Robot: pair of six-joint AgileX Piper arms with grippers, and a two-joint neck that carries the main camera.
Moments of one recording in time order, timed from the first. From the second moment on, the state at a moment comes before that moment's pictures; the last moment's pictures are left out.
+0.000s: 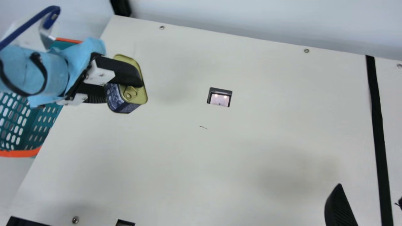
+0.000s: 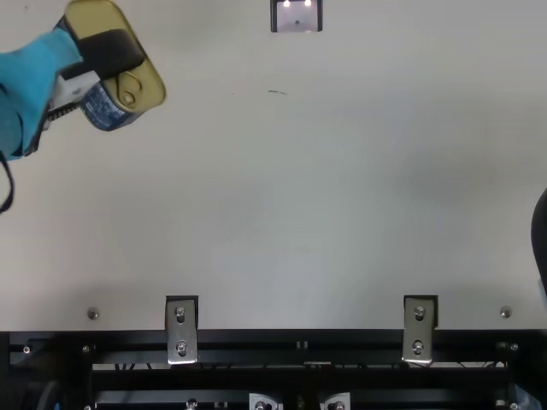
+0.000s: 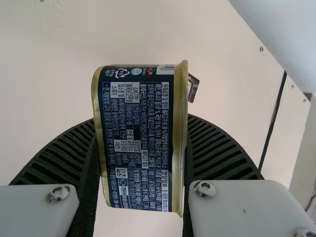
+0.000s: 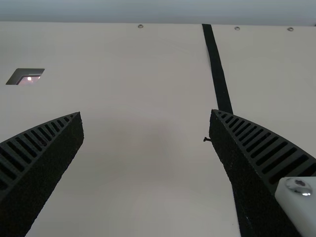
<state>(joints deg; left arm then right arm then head) -6.7 71.3 -57.8 -28.7 53.2 -19.8 -4.0 13.5 -20.3 4.8 38.2 -6.5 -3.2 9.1</state>
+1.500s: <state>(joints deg) -30.5 86.7 -72.2 -7.6 64.0 15.1 -4.0 13.5 -20.3 4.8 38.2 -6.5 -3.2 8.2</state>
